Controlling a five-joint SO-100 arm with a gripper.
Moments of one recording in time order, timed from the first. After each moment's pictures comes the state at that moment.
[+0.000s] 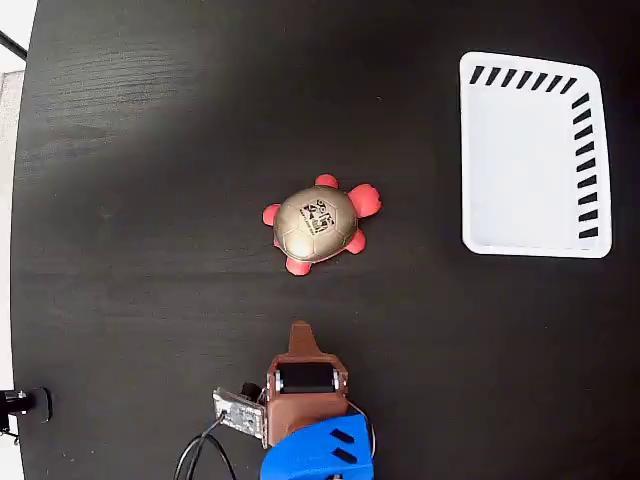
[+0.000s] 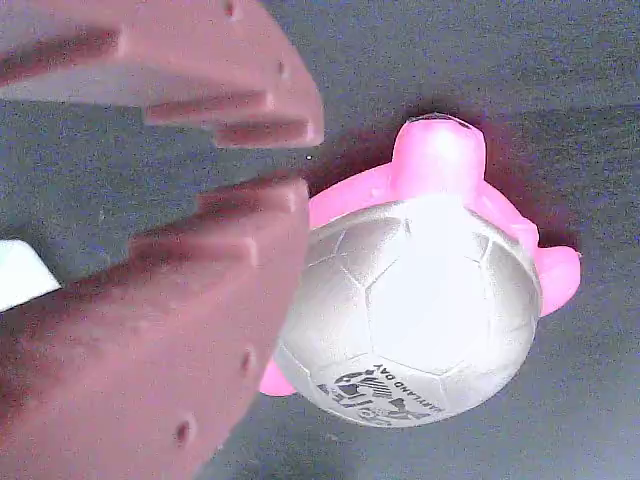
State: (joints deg) arm -1.8 185.8 167.9 71.9 4.7
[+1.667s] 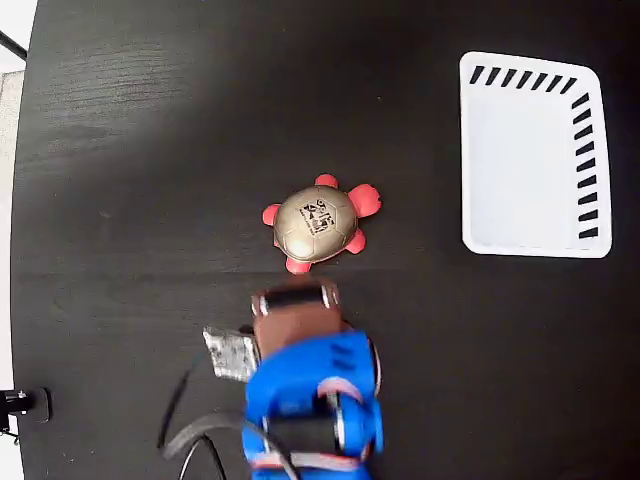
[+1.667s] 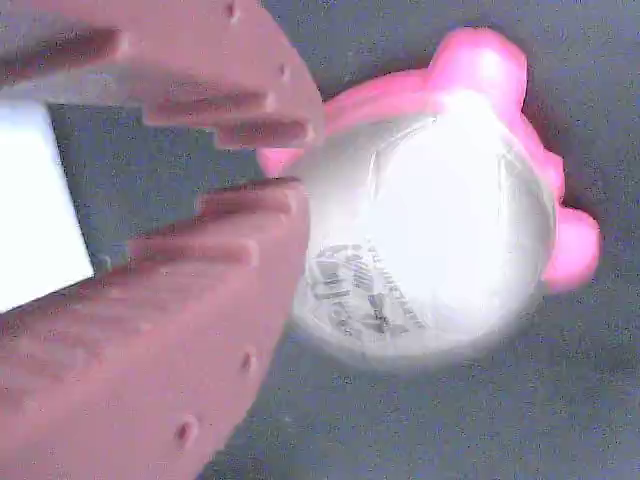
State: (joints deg) arm 1.0 134.2 134.7 67.2 -10.0
